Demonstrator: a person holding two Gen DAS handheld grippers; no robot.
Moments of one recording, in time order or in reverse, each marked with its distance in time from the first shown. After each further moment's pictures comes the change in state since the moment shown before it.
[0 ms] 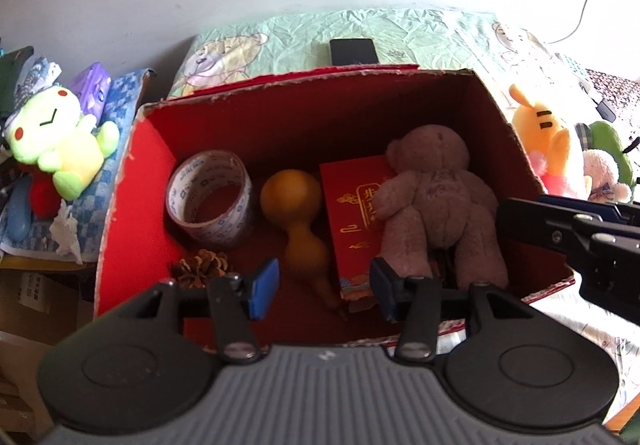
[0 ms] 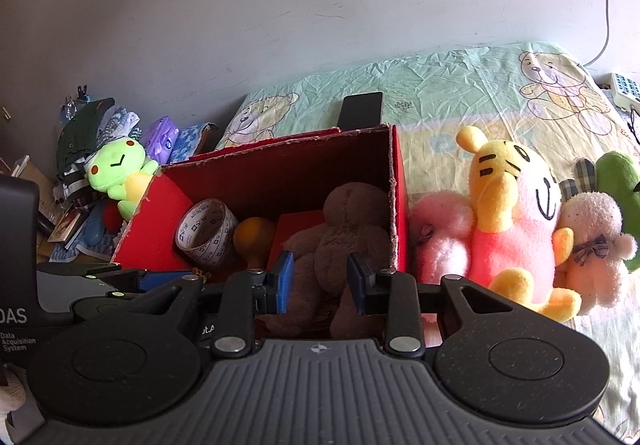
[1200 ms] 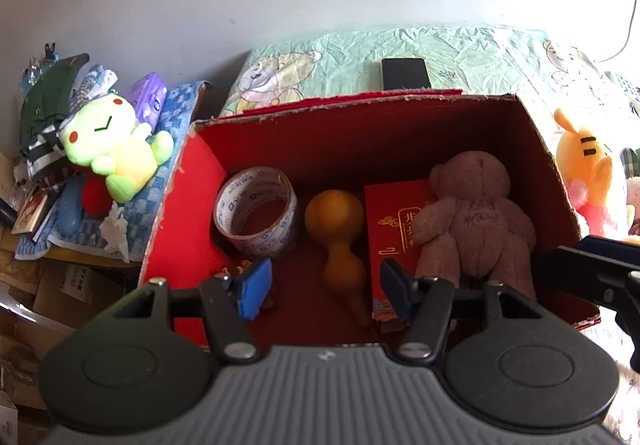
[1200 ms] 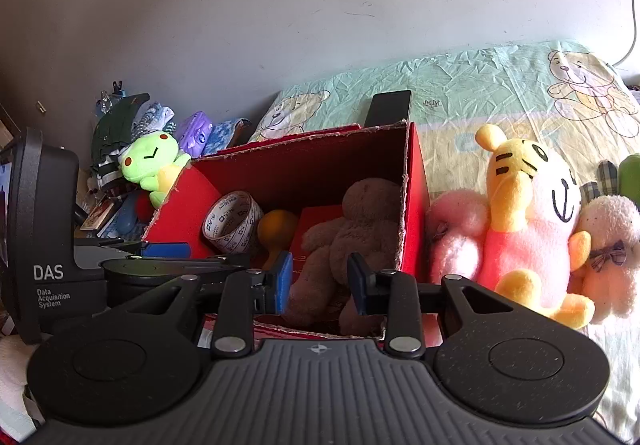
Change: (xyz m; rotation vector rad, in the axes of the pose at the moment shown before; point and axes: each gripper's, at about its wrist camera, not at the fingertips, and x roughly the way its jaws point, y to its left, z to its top) left arm -0.009 -0.020 0.002 -0.059 -0.053 0.195; right arm -0.014 -0.025 0.000 -0.024 -0.006 0.126
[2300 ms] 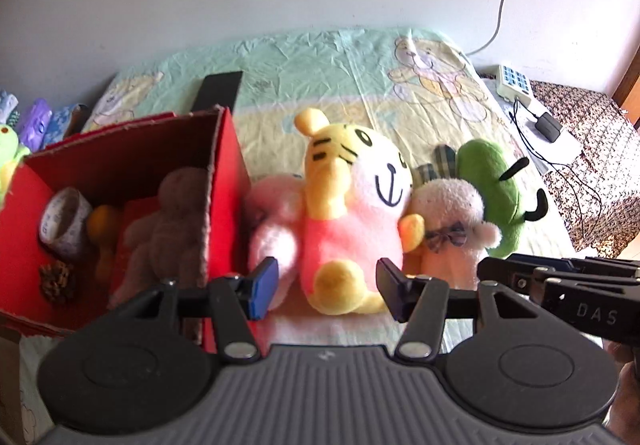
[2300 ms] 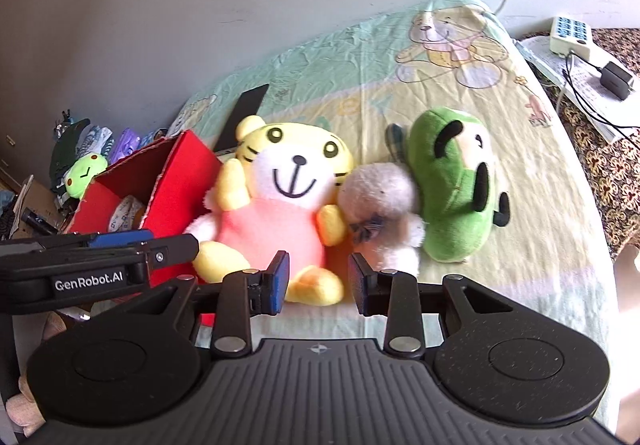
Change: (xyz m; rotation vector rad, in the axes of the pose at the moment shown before) left arm -0.037 -0.196 0.002 0.033 0.004 -0.227; right arm -0.069 -0.208 -0.020 0.173 0.062 -0.070
